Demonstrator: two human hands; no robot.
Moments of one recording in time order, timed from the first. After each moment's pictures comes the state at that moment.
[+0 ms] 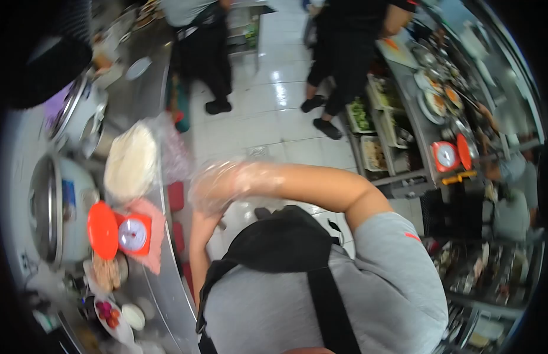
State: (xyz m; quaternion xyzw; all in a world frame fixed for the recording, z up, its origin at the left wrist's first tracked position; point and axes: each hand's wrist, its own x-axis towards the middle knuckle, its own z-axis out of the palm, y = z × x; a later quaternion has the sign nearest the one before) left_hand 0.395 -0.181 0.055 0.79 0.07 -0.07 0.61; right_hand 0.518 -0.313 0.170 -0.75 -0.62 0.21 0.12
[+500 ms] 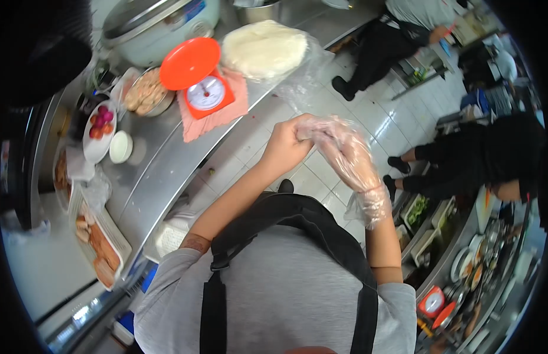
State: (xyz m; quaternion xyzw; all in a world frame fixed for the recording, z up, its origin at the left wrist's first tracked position) left_hand 0.401 -0.201 0.113 0.71 0.10 0.31 0.63; right_hand 0.491 -0.322 0.201 -0.71 -0.55 0.13 0.42
